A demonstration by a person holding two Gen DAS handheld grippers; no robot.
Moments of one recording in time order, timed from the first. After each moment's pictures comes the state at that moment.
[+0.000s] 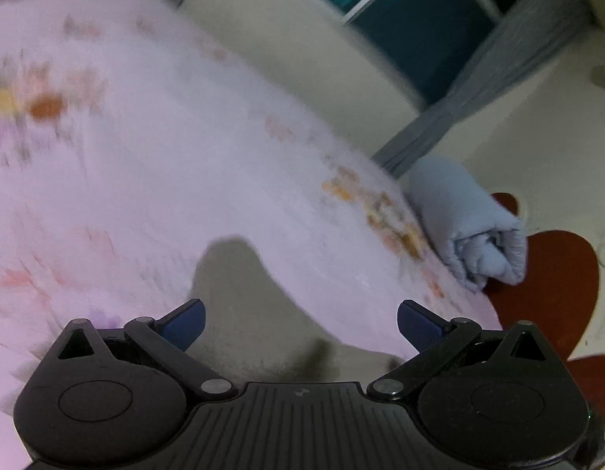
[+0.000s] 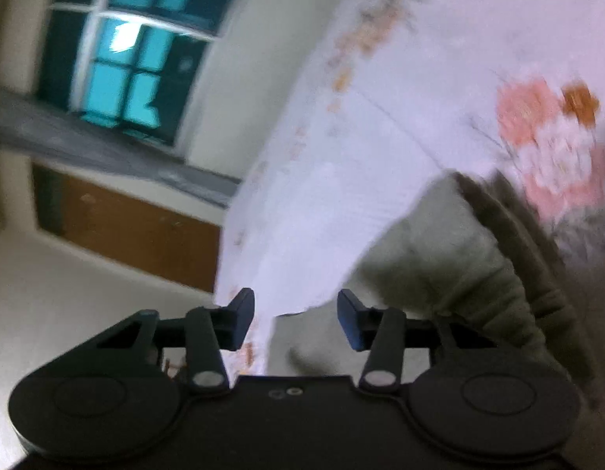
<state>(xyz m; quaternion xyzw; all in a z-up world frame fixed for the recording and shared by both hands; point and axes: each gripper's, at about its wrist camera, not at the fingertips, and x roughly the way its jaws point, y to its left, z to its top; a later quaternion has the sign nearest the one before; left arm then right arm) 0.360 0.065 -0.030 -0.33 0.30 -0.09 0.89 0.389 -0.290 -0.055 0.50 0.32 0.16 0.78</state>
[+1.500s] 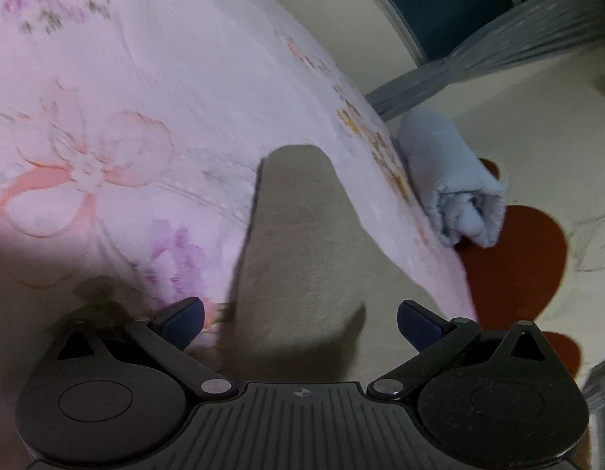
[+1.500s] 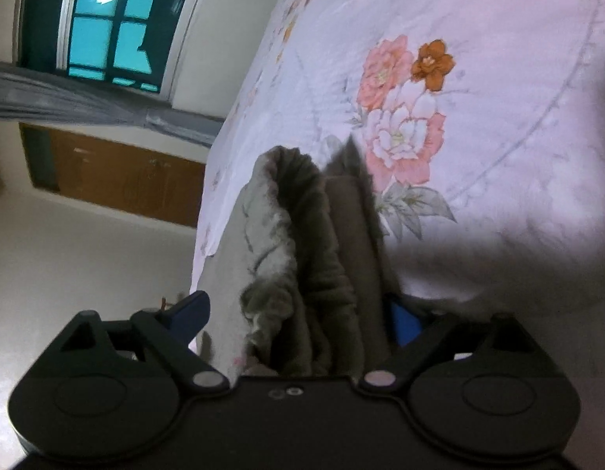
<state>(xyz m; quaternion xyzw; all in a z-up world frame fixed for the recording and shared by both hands) 0.360 0.109 -0.111 -0.39 0.38 -0.19 0.82 0.349 -0.379 -0.107 0.47 0.41 0.23 0.74</state>
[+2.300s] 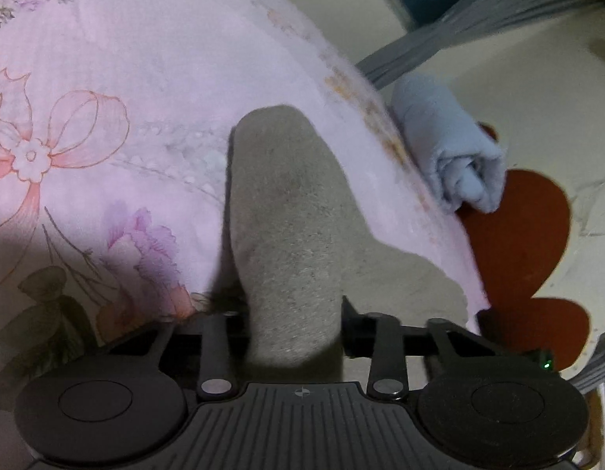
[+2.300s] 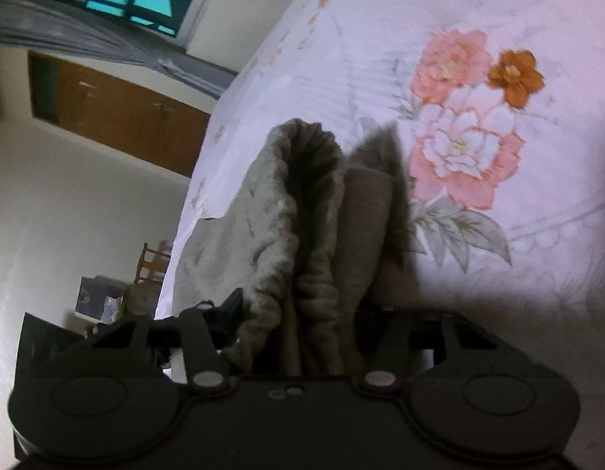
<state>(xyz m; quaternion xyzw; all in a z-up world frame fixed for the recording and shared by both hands) 0.376 0.077 -0.112 -0.35 0.40 -0.21 0.82 0.356 -0.361 -0.081 0.38 0.44 0.28 0.76</state>
